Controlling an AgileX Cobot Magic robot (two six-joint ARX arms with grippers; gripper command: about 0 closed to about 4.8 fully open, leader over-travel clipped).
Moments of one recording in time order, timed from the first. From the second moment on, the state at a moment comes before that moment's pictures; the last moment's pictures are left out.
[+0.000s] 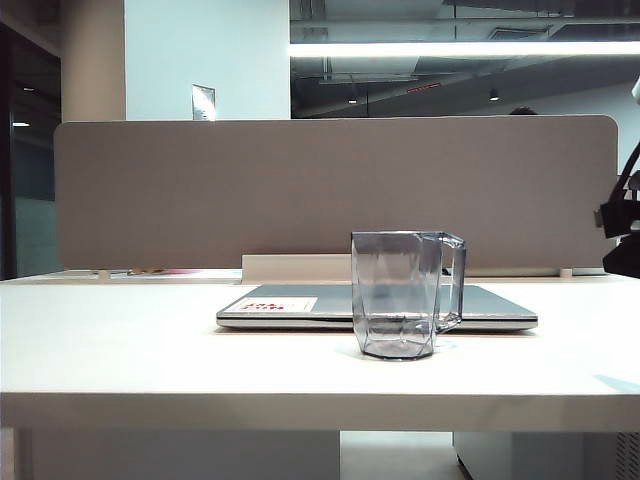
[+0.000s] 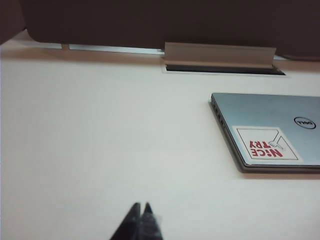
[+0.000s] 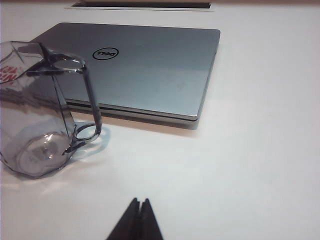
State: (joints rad) left arm -0.11 0.14 0.16 -0.12 0.02 -0.06; right arm 0.45 0.94 0.01 0.67 0.23 0.11
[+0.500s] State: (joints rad) left arm 0.00 0.00 0.12 -0.11 0.04 -0.02; right arm 0.45 0.94 0.01 0.67 0.23 0.11
